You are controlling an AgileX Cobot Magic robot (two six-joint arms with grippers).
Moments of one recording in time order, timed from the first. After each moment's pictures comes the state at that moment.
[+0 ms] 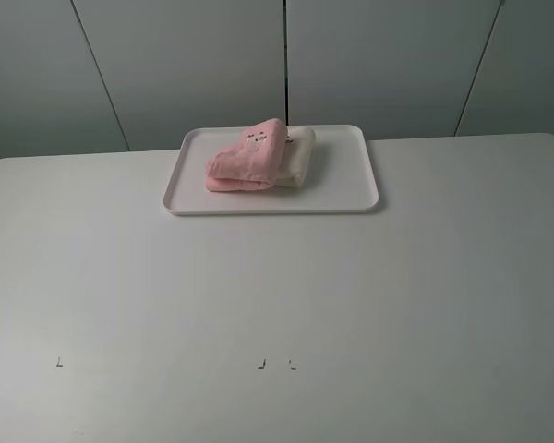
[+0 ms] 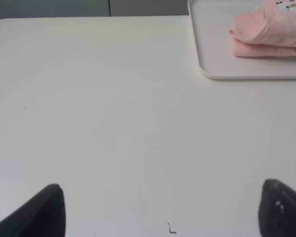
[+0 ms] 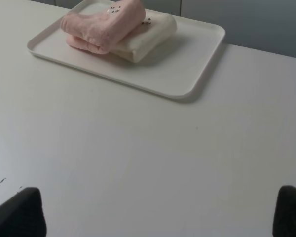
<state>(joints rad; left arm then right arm) -0.05 0.00 -0.52 -0.02 1.08 -0.05 0.43 0.00 -0.51 -0.01 1.09 0.01</state>
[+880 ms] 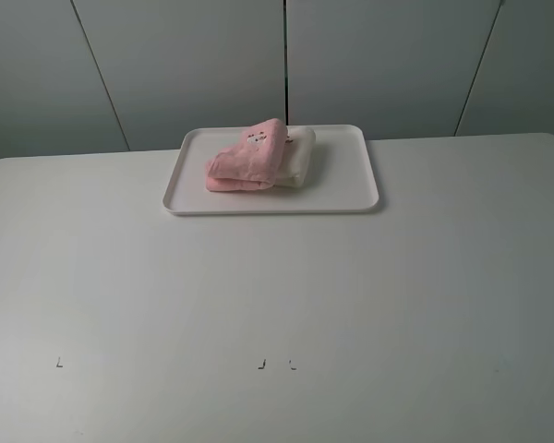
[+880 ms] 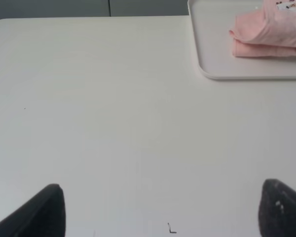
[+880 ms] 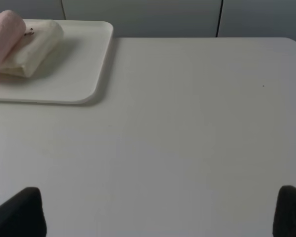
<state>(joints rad) -0.05 0.00 -0.52 -0.02 1.08 -0.05 0.06 0.00 -0.51 -0.01 1.09 0.02</state>
